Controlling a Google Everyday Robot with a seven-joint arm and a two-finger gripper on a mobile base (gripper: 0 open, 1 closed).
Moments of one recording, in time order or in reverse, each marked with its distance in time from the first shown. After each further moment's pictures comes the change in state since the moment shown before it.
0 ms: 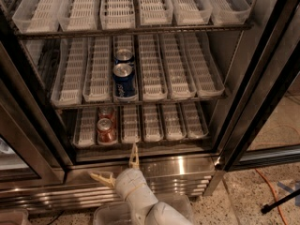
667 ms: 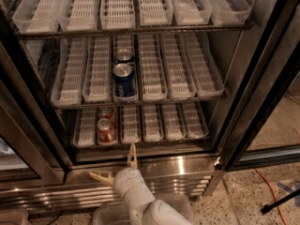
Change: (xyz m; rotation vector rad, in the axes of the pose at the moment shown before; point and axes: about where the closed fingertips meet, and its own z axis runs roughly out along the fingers) arm 0.014 0.002 0.012 -0.001 0.005 -0.036
